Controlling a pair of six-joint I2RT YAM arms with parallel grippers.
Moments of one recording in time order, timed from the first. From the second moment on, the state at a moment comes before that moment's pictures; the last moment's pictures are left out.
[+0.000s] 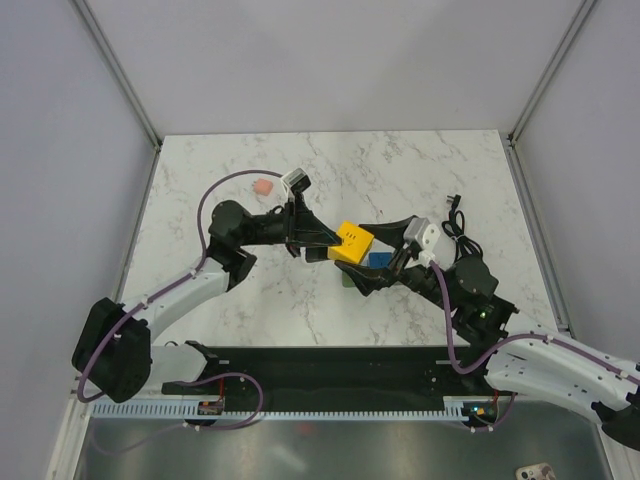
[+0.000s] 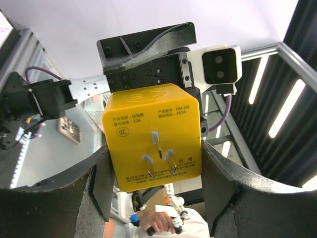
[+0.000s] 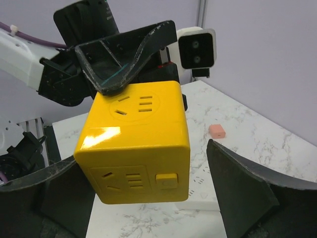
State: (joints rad) left arm -0.58 1.26 0.77 0.83 1.02 -1.66; right arm 0.96 0.76 0.61 0.39 -0.07 0.01
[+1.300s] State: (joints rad) left arm -0.24 1.15 0.76 0.29 0.97 -1.25; right arm 0.96 0.92 0.96 -0.09 0.12 0.17
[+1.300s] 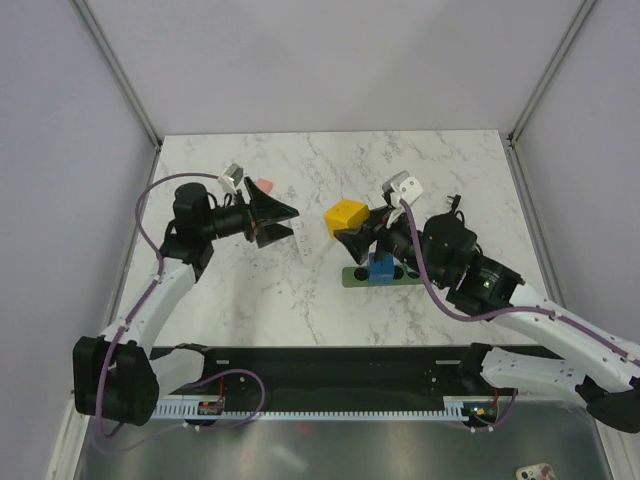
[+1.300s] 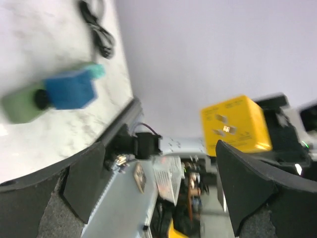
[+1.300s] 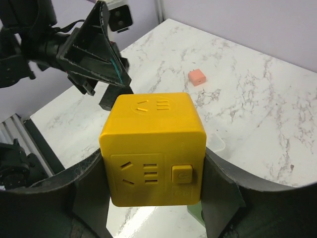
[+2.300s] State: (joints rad) left arm -0.14 0.65 0.74 -0.55 0.22 -0.45; right arm 0.95 2.08 1.86 -0.80 0.23 0.36
